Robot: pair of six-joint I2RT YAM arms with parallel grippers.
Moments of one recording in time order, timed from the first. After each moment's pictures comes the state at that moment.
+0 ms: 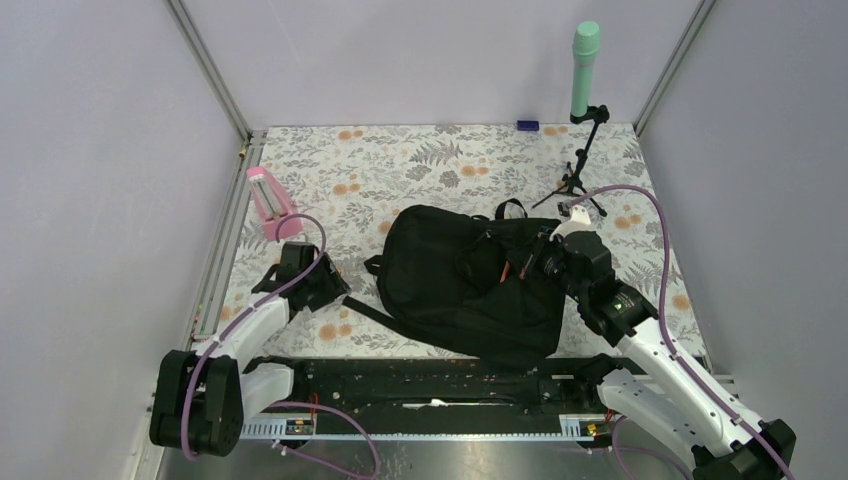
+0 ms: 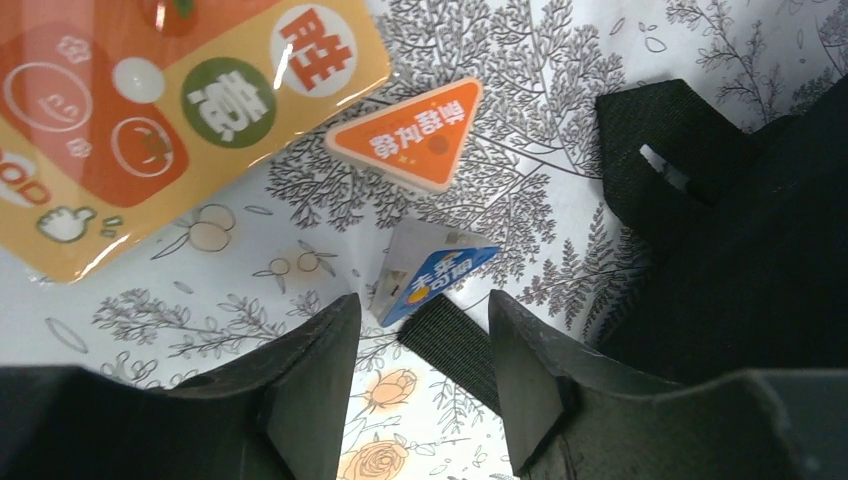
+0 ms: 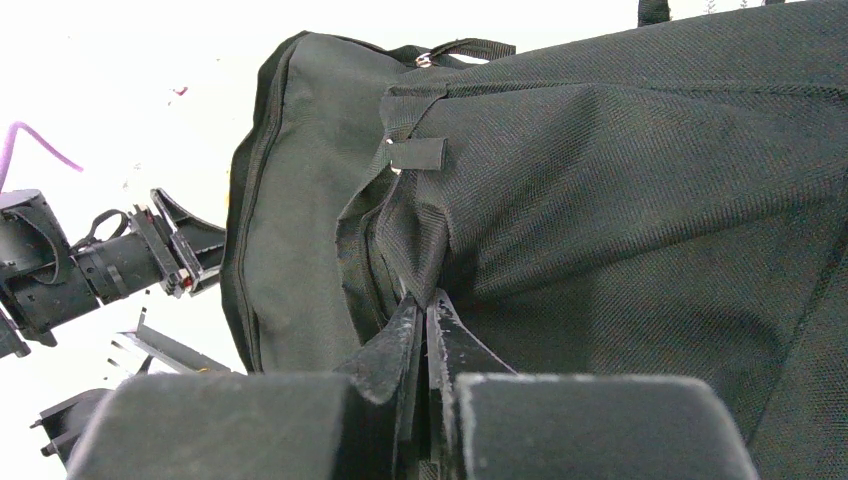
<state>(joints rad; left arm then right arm) -0.14 1.06 0.41 -0.31 0.07 -0.67 0.54 0.74 0.65 -0.33 0.01 0.67</state>
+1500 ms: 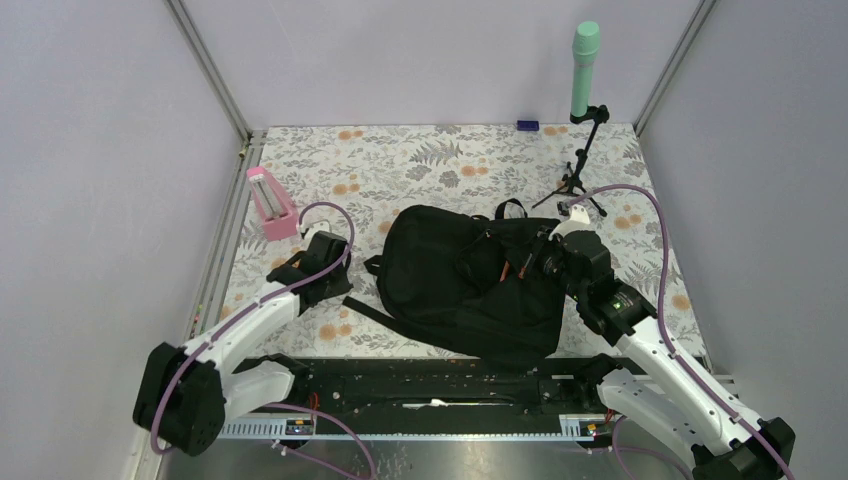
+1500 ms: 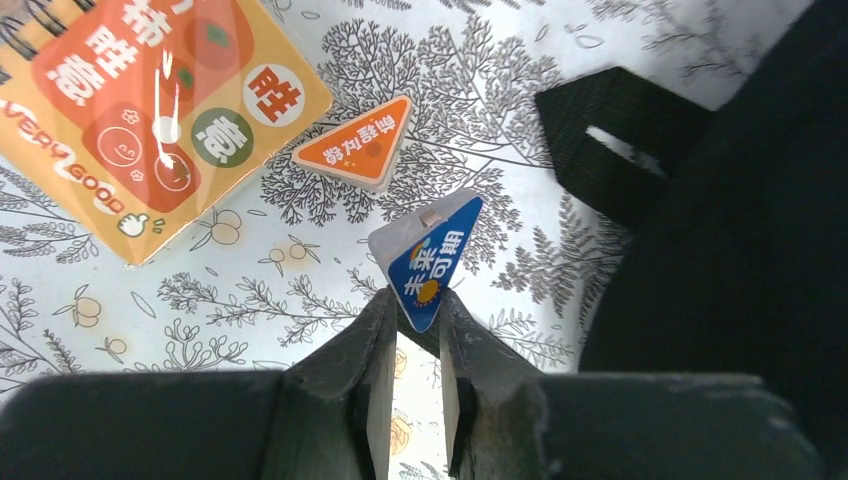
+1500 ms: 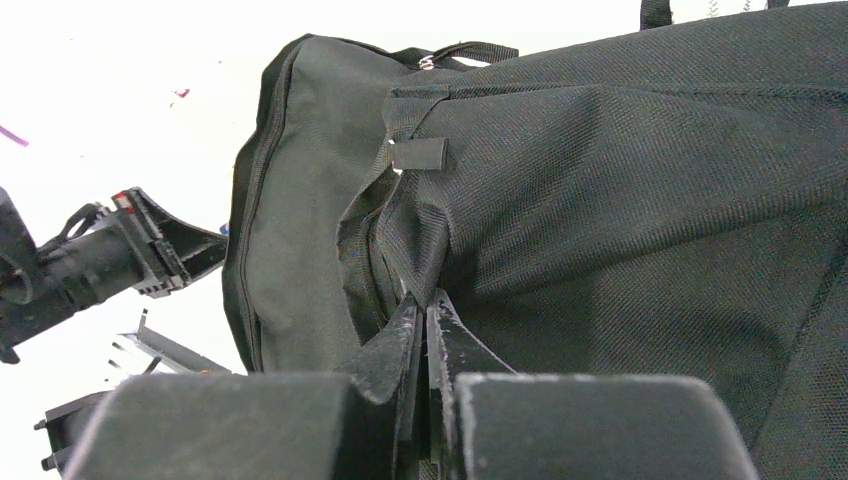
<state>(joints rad) -0.42 1.12 0.59 -0.48 -0.27 -0.64 0.54 0.75 0.65 -0.32 0.01 0.67</state>
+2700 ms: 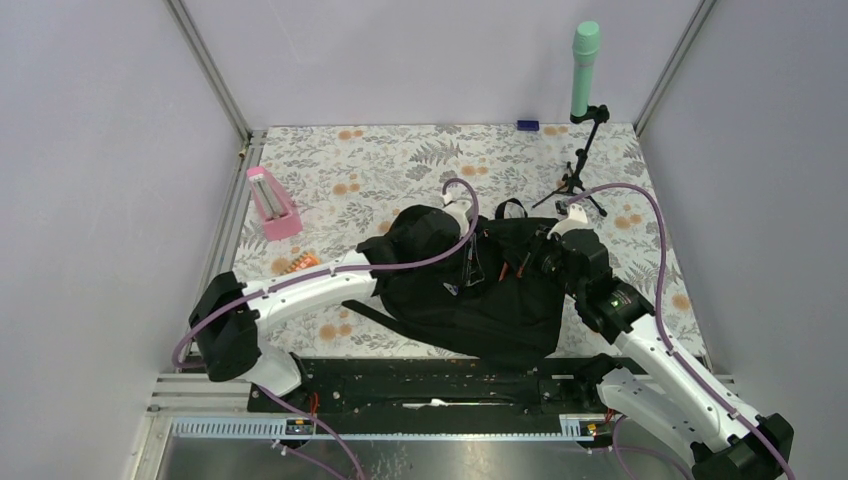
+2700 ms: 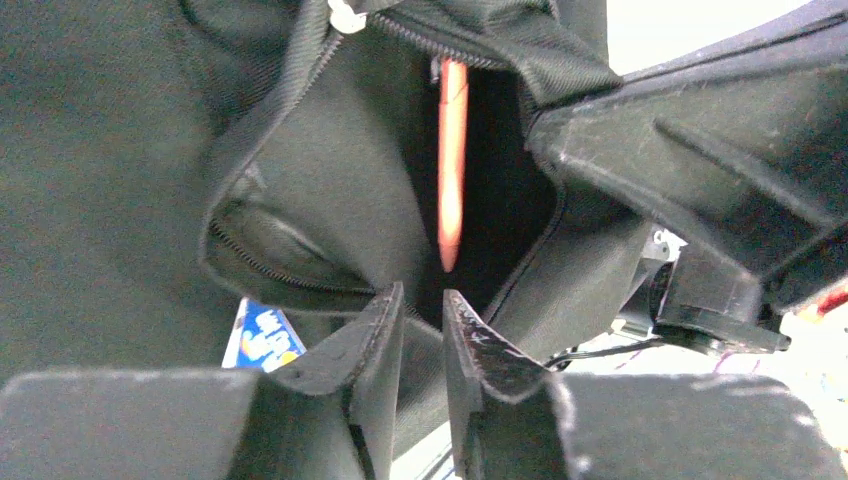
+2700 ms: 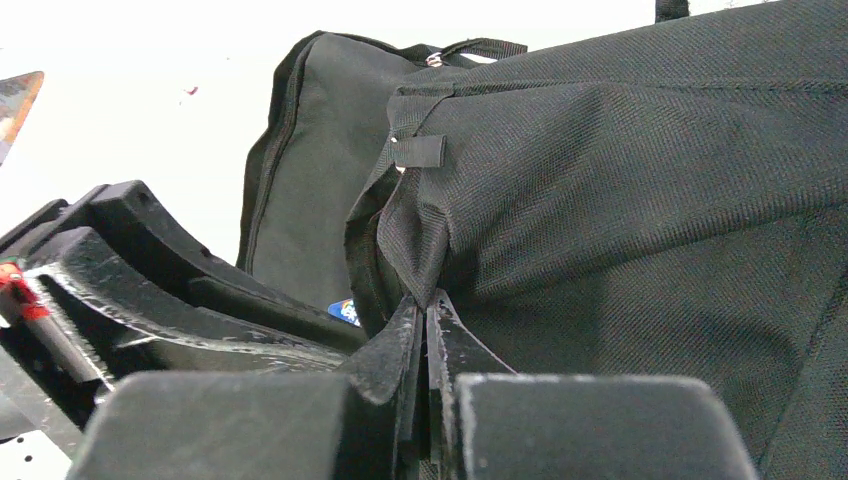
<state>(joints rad) -1.01 1.50 1.16 -0.29 0.05 -0.67 0.54 0.77 0.65 -0.30 -0.01 0.69</state>
